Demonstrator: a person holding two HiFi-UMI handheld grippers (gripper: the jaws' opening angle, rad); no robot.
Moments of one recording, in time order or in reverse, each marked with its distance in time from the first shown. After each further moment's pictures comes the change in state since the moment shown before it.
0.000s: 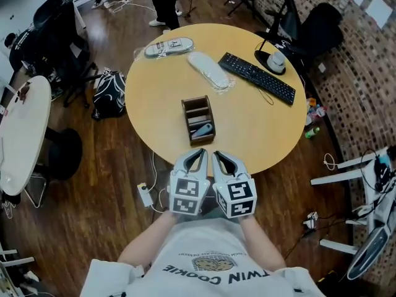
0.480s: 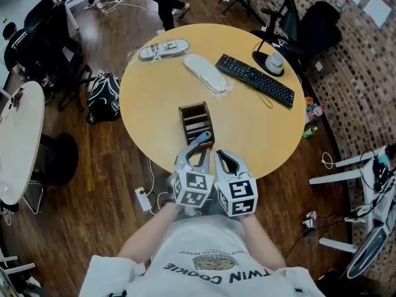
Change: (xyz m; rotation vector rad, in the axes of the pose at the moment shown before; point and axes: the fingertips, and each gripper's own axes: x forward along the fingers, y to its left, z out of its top) left arm 0.062 0.020 -0.013 0.179 0.076 0.016; right arm 0.030 -0.031 0.002 -0.003 0.019 -0.053
